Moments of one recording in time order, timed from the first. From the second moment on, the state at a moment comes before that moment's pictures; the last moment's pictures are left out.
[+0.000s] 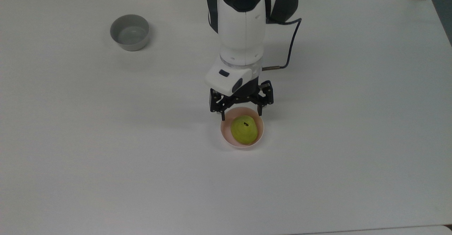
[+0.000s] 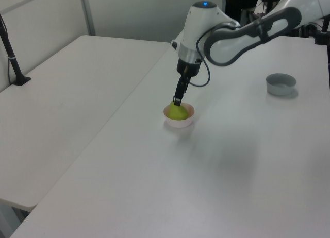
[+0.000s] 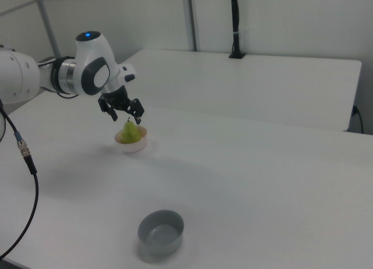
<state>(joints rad) 0.30 0.49 -0.11 -1.54 0.07 2.28 0.01</state>
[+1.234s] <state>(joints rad) 0.13 0.10 -0.12 -1.53 0.07 1.64 0.01</state>
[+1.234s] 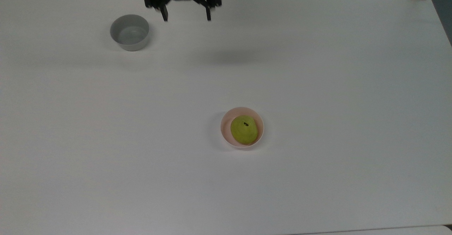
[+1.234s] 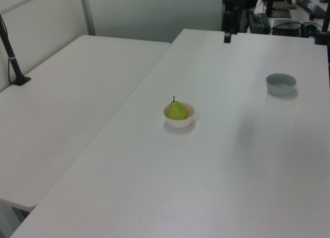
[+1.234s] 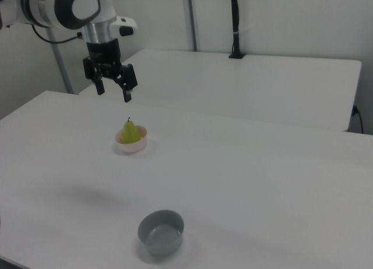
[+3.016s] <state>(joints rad) 0.03 0.01 -0.12 -1.59 0.07 1.68 -0.10</state>
